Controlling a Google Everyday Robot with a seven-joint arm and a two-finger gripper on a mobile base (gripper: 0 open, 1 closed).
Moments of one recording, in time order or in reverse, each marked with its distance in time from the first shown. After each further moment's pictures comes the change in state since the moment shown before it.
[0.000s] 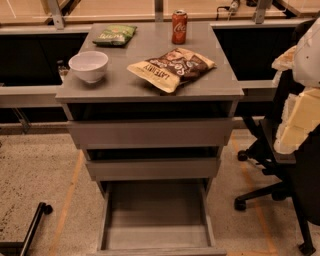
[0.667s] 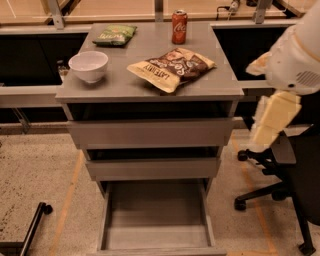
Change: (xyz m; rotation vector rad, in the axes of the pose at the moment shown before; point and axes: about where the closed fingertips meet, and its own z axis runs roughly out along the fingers) arm -0.030 -0.001 0.025 -0.041 -0.085 -0.030
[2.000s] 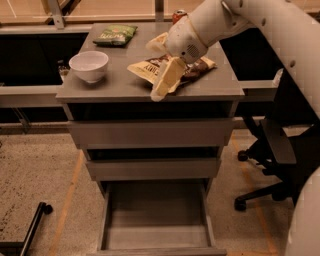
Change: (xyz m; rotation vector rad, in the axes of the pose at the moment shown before) arm -0.213 -0.099 0.101 -0.209 -0.595 -0.232
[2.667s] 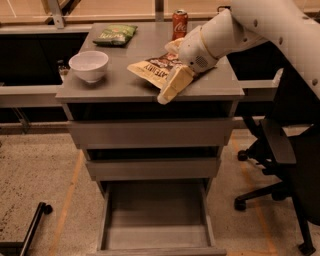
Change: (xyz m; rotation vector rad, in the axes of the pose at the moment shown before) arm 0.041 -0.022 -0.011 0.208 0.048 0.069
